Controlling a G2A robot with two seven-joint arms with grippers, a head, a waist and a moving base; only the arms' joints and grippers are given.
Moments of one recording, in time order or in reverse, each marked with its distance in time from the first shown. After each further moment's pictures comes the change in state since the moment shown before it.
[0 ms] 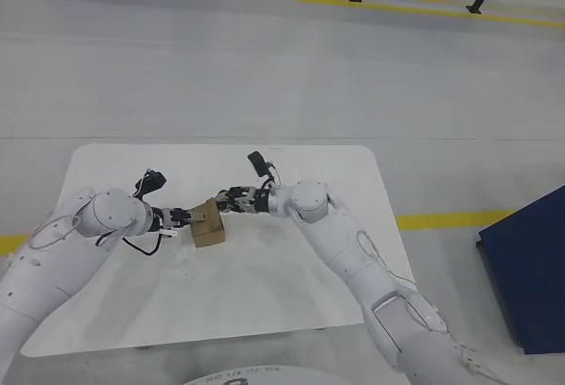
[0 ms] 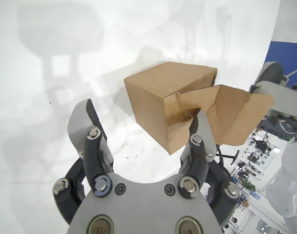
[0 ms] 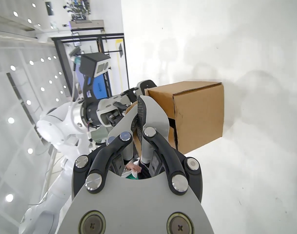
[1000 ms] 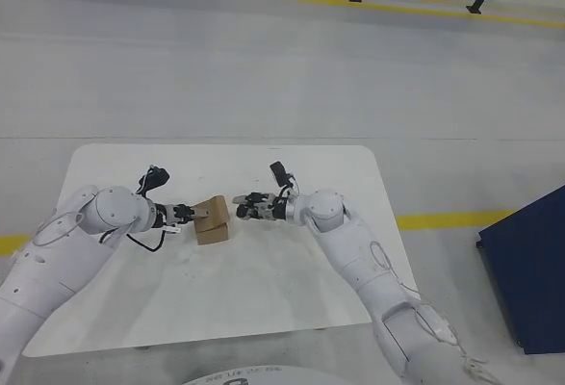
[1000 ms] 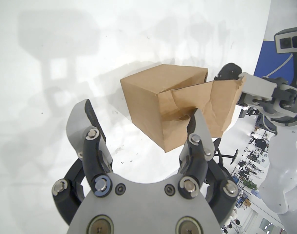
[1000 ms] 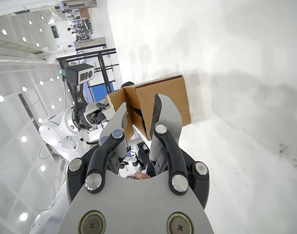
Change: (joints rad) left arm -0.011 -0.027 -0.004 0.021 0.002 -0.017 0.013; right arm -0.053 0.038 0.053 0.022 -0.012 0.042 -0.015
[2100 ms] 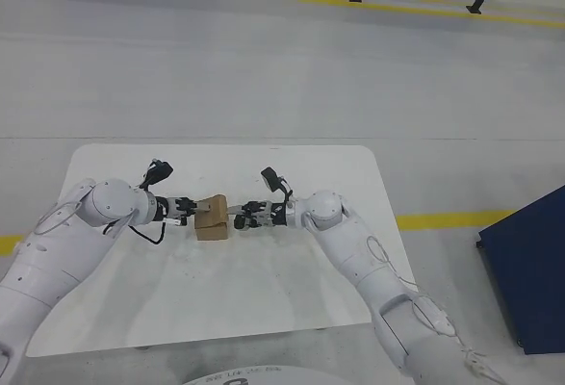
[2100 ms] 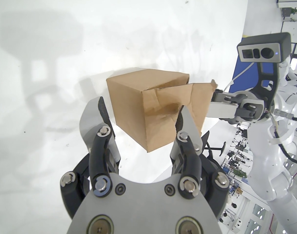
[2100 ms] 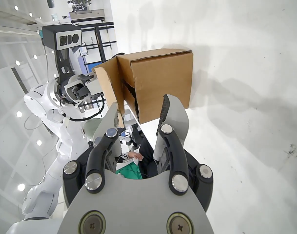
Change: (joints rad) left arm -0.046 -0.043 -0.008 0.115 -0.080 -0.117 -0.010; right arm 0.058 -0.002 -0.067 0.114 0.031 -0.150 0.150
